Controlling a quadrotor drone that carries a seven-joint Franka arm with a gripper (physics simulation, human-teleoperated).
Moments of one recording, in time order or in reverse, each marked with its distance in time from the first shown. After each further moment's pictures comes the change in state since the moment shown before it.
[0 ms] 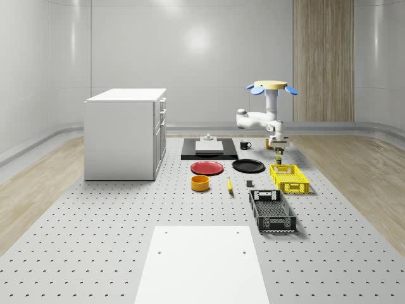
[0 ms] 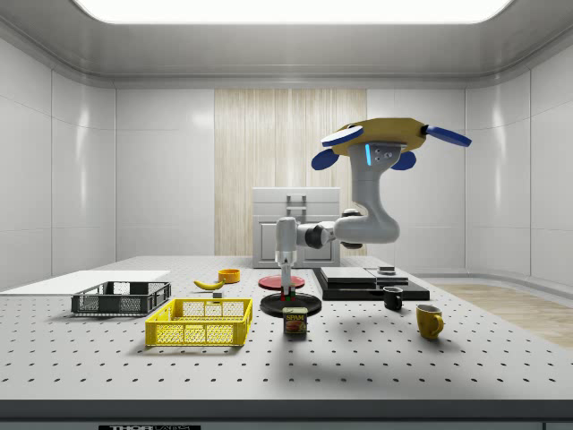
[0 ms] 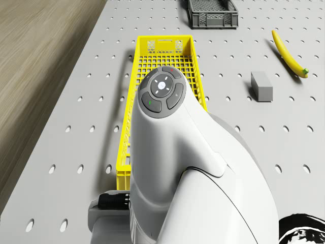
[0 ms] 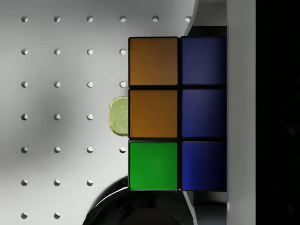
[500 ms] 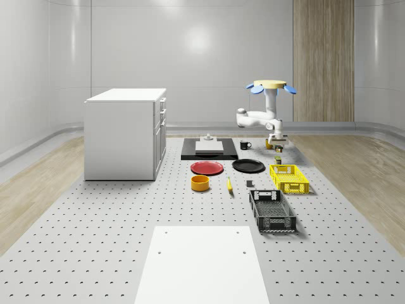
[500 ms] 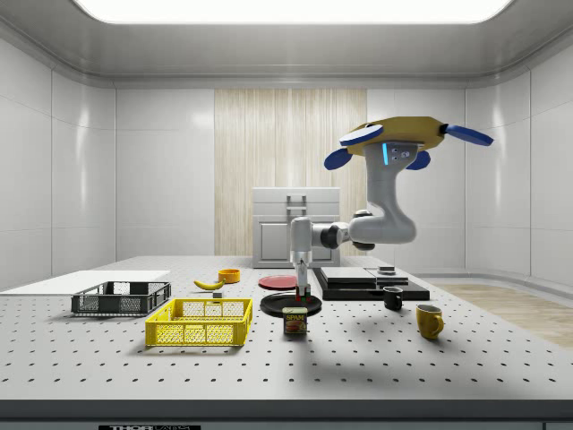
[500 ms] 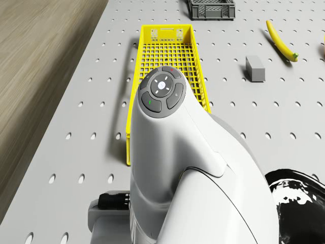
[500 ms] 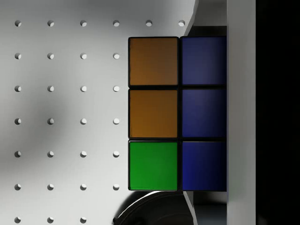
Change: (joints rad) arm 0.002 0.017 -0.002 0.000 -0.007 -0.016 -0.002
